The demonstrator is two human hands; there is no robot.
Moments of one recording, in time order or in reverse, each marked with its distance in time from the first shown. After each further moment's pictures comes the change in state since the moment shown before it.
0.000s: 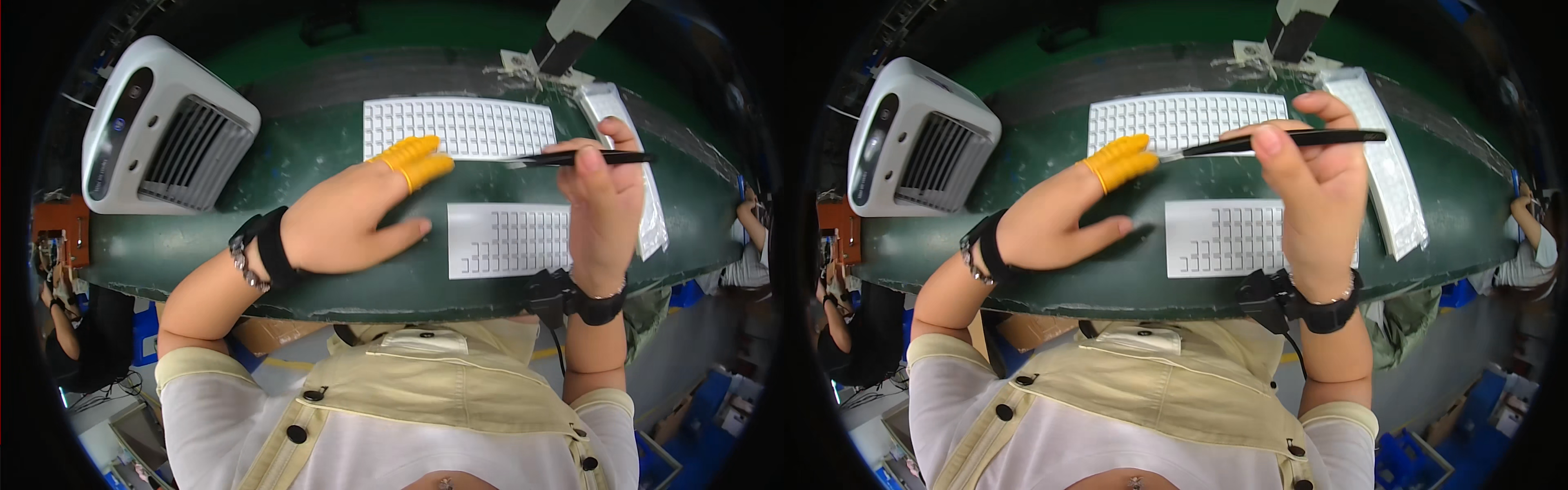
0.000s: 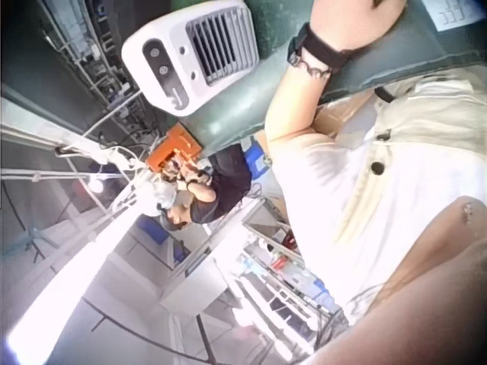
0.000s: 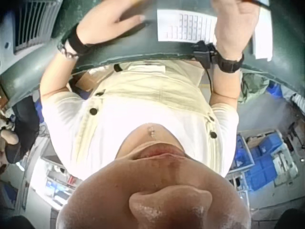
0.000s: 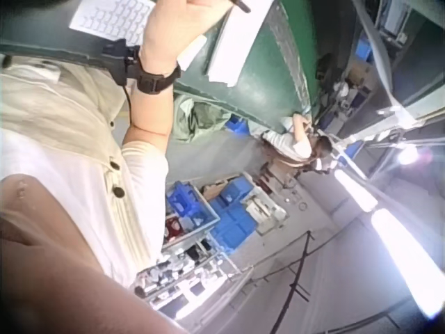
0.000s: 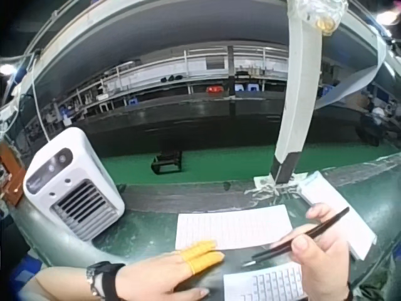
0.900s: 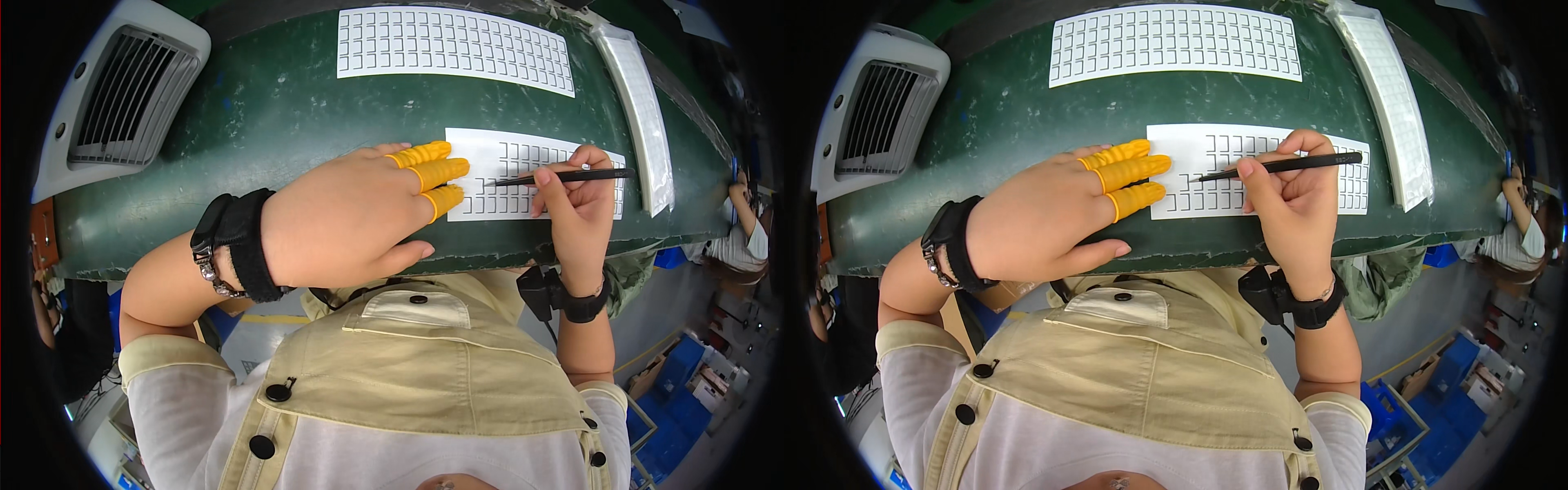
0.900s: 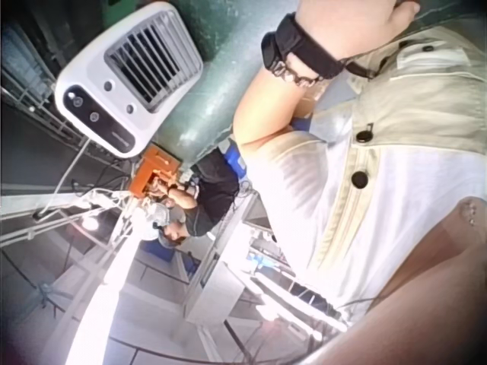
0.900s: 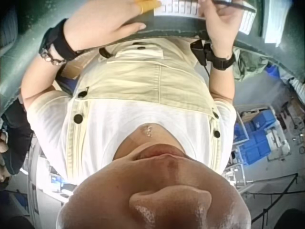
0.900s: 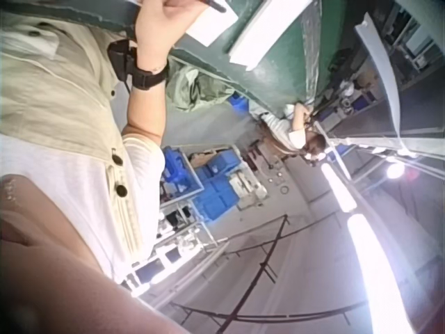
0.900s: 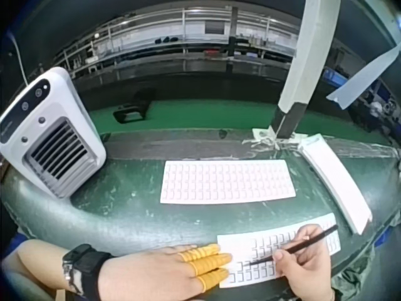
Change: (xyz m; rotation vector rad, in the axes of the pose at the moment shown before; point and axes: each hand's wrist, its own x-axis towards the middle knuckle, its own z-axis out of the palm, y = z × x) left_hand -0.016 0.006 0.041 0.212 -0.437 0.088; right_hand -0.067 0.045 -0.025 -0.373 0.083 0.270
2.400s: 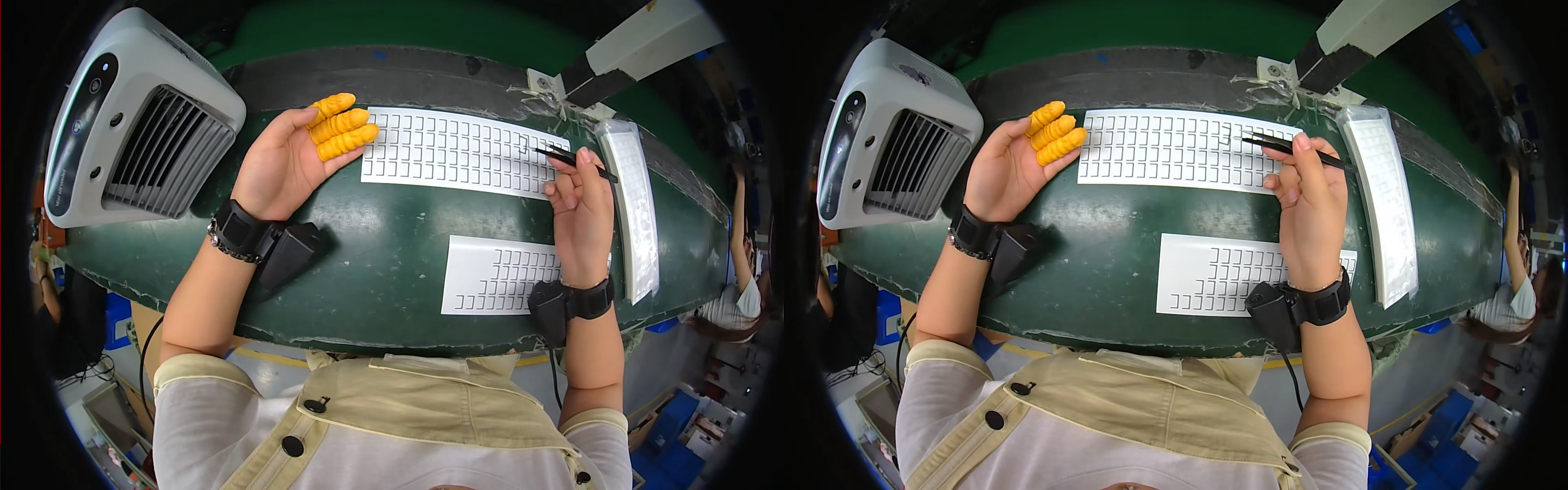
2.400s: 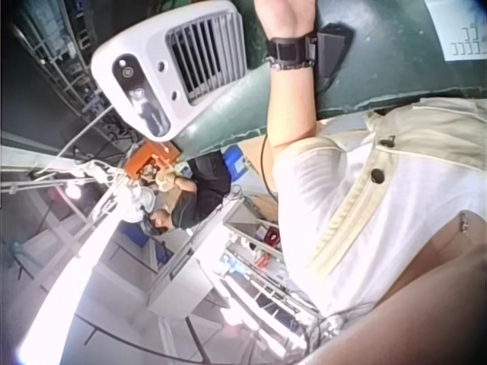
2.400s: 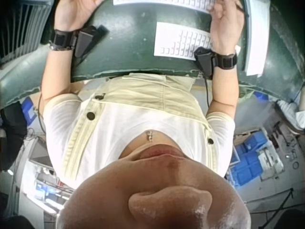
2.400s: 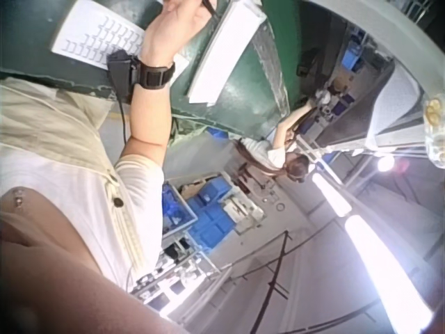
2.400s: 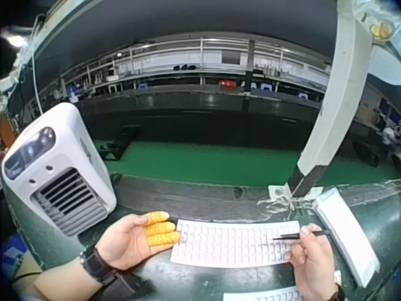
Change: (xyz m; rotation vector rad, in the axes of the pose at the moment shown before) left_hand -0.017 -0.108 -0.018 -1.969 0.908 0.004; right_hand 0.105 -0.019 0.006 0.432 0.029 0.072
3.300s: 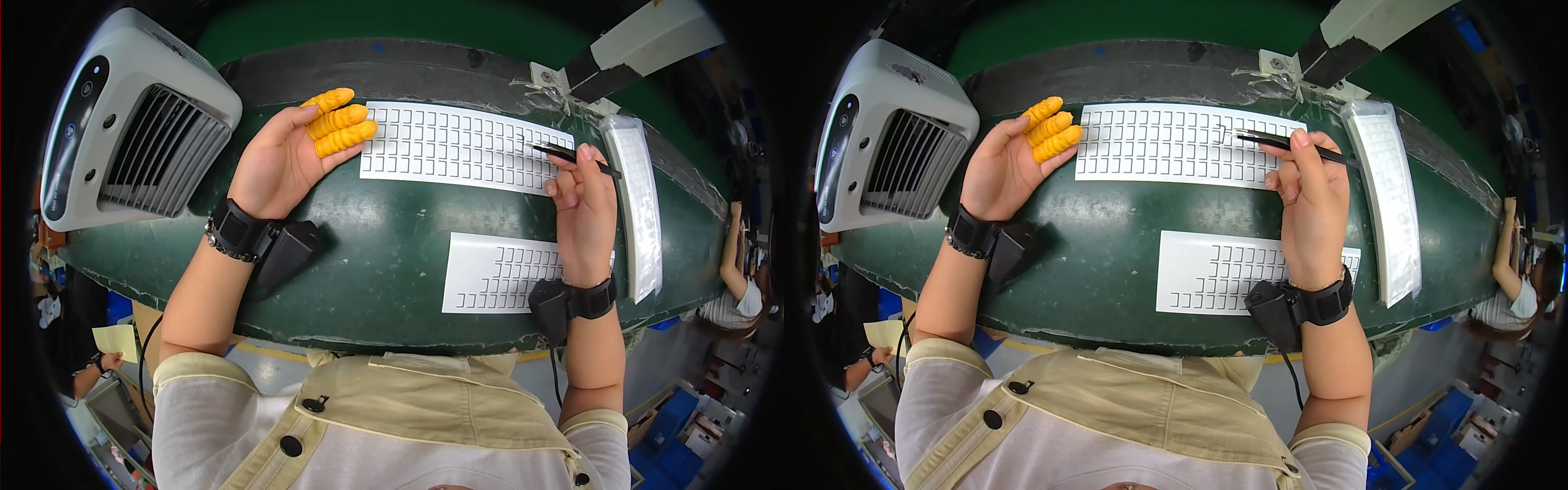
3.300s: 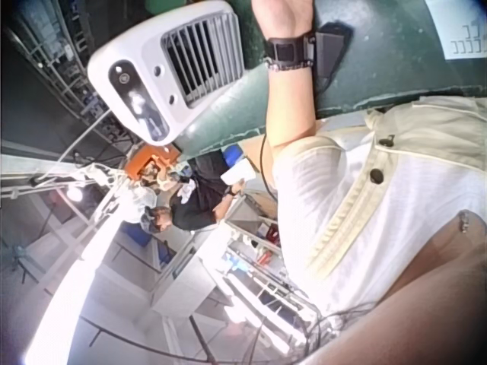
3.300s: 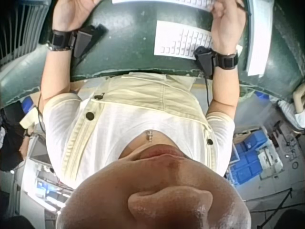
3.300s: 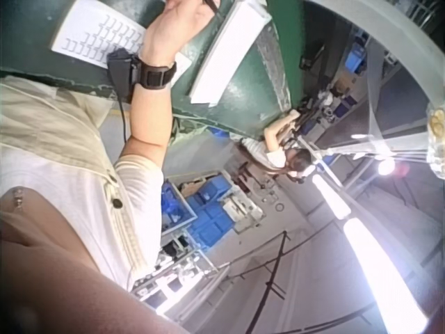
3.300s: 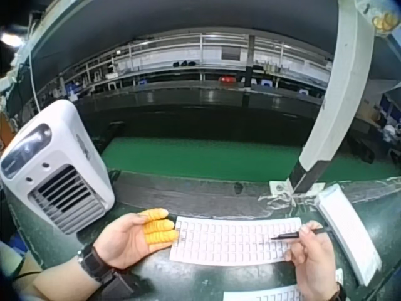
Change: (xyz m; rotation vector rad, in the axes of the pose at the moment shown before) left_hand -0.001 -0.001 0.002 0.038 0.028 0.004; right_hand 0.001 0.003 -0.003 -0.048 -0.040 -0.008
